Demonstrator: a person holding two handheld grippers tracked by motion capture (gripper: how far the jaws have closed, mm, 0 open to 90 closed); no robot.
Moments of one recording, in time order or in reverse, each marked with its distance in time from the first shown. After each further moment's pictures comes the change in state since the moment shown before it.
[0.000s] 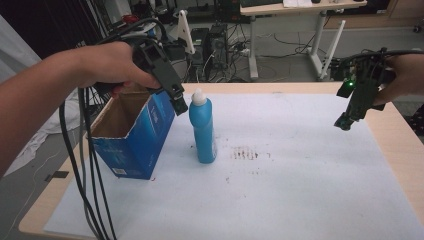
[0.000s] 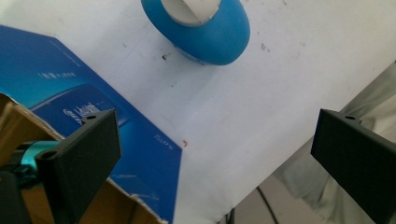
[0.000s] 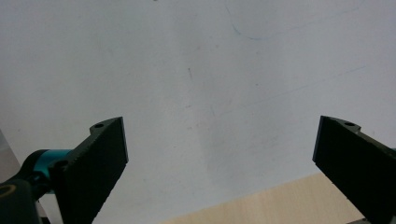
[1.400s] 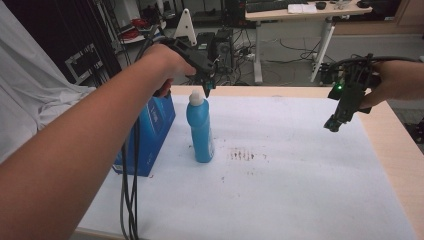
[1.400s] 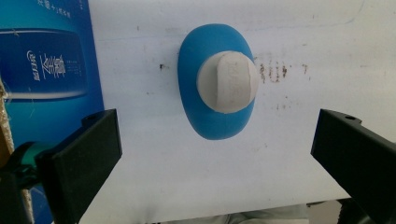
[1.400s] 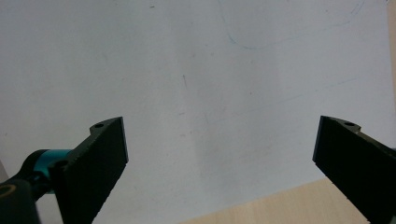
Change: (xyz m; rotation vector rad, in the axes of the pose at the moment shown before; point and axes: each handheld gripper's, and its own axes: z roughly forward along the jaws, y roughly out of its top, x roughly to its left) left arm -0.004 0.041 0.015 -0.043 0.075 -0.695; right arm -0.001 0.000 0.003 -0.028 -0.018 -0.030
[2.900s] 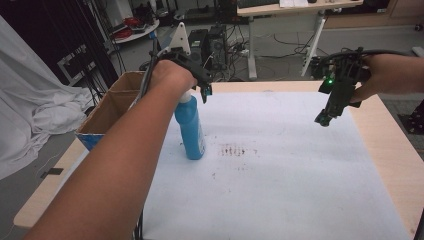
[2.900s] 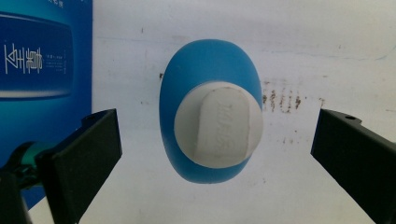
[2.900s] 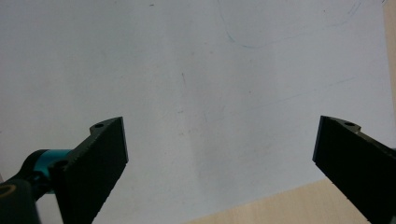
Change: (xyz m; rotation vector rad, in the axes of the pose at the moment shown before) left arm -0.016 0.003 0.040 -0.037 0.059 -0.131; right arm 0.001 -0.012 0.000 -0.030 -0.009 -0.003
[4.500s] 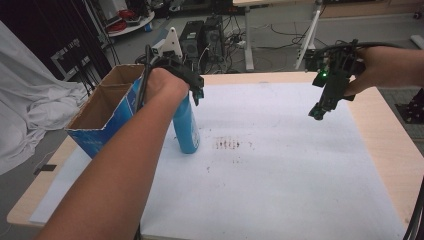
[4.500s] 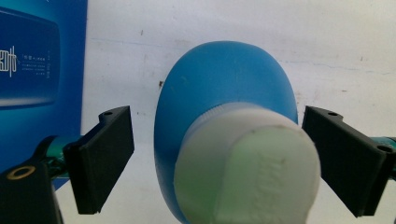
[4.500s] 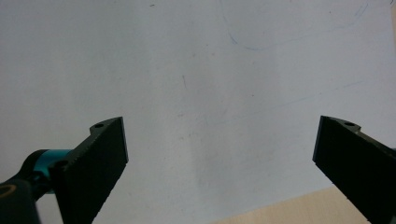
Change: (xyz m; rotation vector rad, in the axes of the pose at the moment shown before) left arm 0.002 -0.004 0.031 -0.041 0.014 -0.036; right arm -0.002 -0.004 0.009 -0.015 0.015 -0.008
